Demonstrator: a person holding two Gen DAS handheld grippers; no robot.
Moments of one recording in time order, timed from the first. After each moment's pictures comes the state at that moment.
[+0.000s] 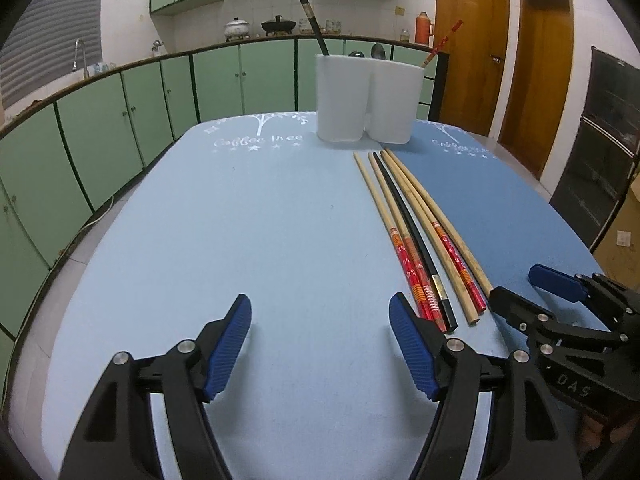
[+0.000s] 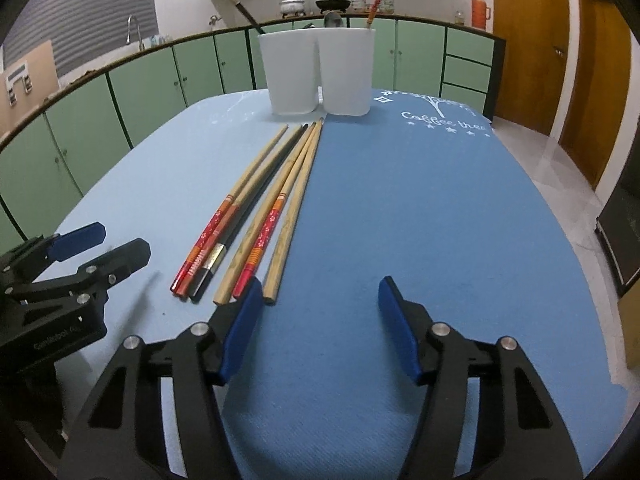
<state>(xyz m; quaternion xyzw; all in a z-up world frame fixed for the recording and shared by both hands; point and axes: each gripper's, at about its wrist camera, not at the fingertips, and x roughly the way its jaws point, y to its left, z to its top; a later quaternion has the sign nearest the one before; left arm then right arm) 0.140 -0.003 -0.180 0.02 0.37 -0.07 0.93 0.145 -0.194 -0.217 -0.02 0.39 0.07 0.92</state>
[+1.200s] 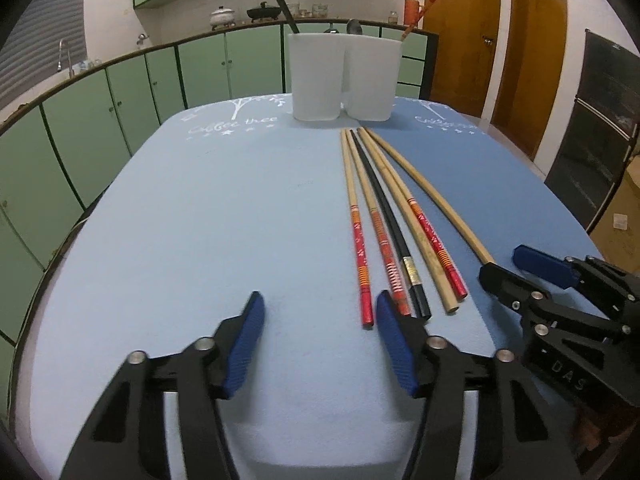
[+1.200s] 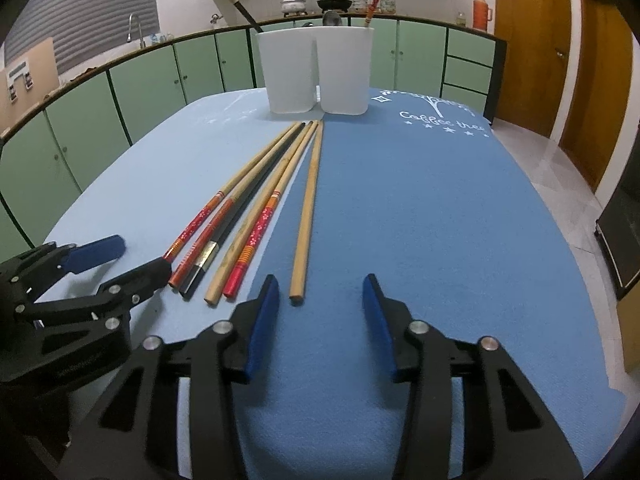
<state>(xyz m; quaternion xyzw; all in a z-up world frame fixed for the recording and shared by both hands) 0.141 -0.027 -0.190 0.03 0.39 -0.09 0.91 0.146 -0.203 -0.217 -0.01 0.38 0.08 0.92</state>
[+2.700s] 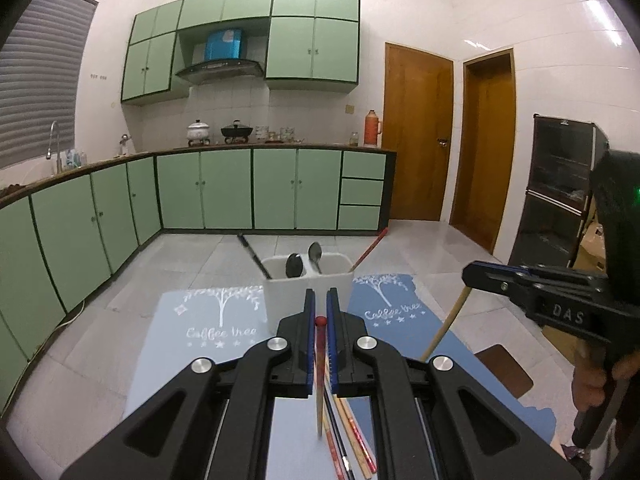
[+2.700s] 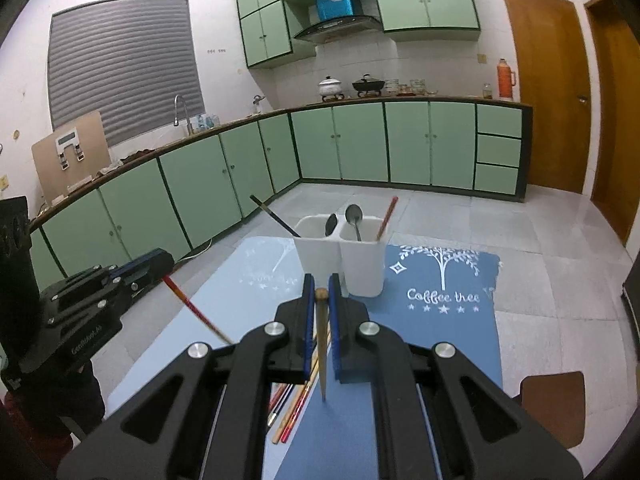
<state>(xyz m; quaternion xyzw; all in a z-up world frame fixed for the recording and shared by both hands) 0.152 -0.032 0.011 0.01 0.19 -0.16 0.97 0.183 -0.245 -0.002 0.03 0.27 0.17 0.95</state>
